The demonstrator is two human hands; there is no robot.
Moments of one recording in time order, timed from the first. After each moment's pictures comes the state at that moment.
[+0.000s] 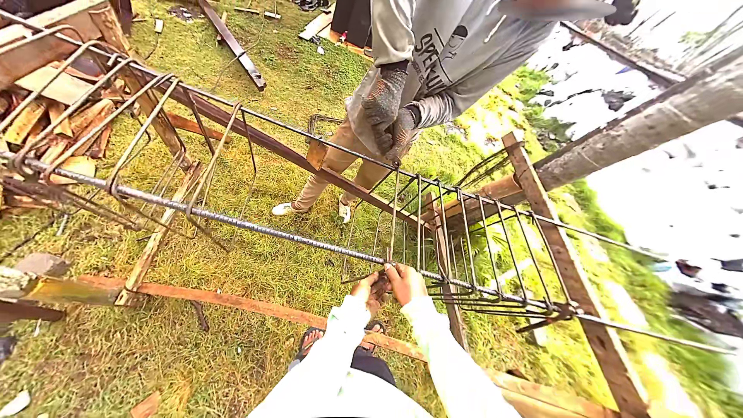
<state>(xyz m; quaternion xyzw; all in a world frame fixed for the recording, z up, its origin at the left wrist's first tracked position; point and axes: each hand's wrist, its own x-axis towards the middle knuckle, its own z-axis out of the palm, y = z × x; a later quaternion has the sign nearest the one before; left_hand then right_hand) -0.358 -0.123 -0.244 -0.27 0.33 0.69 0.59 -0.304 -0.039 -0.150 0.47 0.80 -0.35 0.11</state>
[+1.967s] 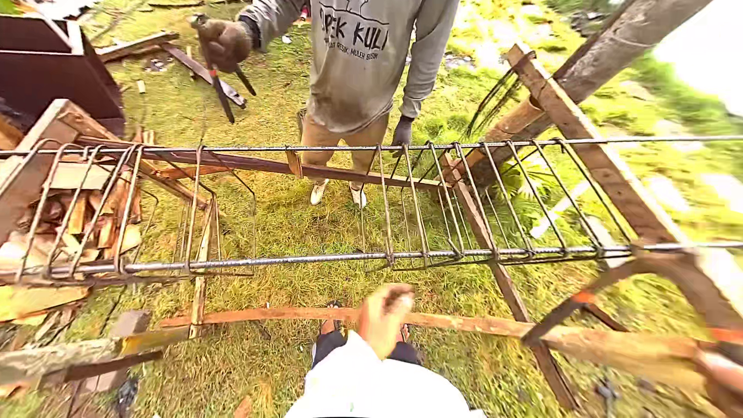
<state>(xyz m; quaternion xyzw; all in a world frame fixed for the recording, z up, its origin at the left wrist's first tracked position) -0.343 -0.178 -0.128 0.25 0.60 0.58 0.48 -0.054 -0.003 0.053 0.54 0.67 -0.49 -0.12</state>
